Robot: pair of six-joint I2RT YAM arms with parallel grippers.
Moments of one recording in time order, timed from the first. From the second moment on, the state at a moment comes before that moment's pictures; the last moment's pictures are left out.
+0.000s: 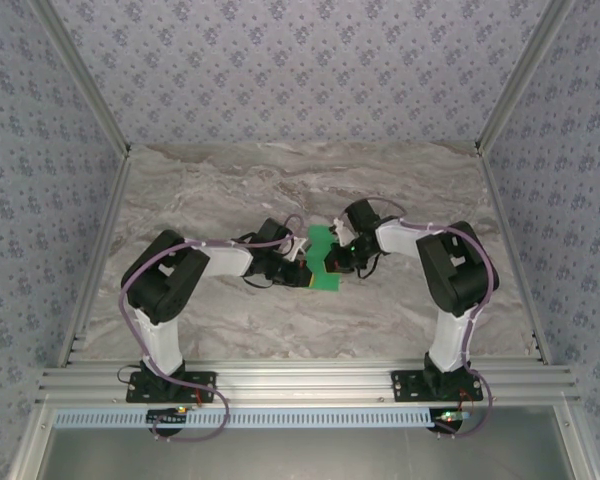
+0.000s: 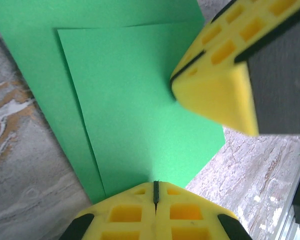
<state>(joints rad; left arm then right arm) -0.68 1.89 0.94 -0.06 0.60 -0.44 0.42 1.87 1.05 -0.44 -0.57 0.27</state>
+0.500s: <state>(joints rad) -0.68 1.85 0.90 -0.05 0.59 -0.45 0.26 1.85 1.08 -0.49 -0.53 0.22</state>
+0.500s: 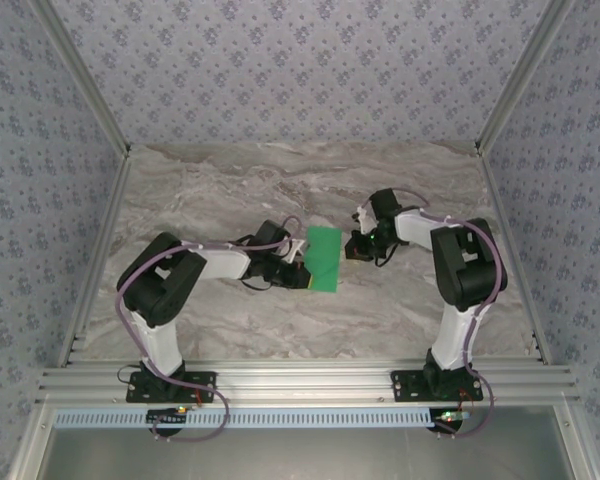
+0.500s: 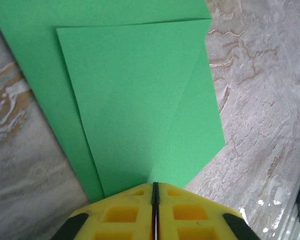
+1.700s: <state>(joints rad) -0.58 1.45 0.70 -0.02 0.48 -0.54 0.32 1.77 0.81 -0.01 -0.76 0.57</state>
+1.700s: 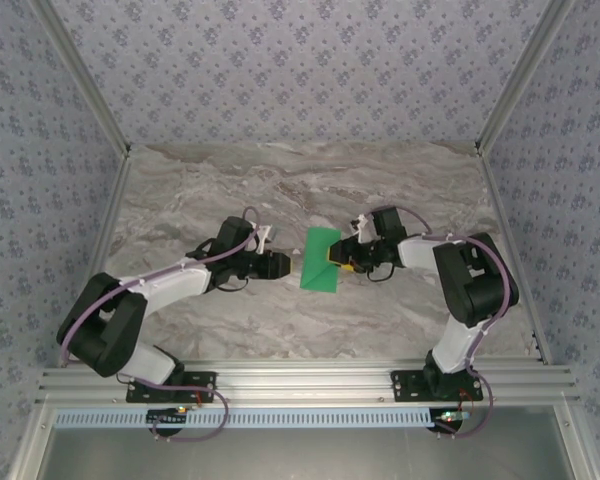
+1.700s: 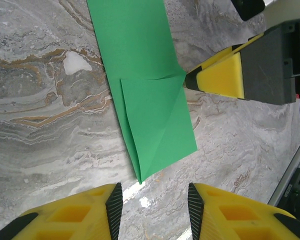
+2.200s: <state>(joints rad) -0.58 1.39 0.68 -0.06 0.44 -0.54 0.32 1.76 0.82 -0.06 -0.68 0.61</state>
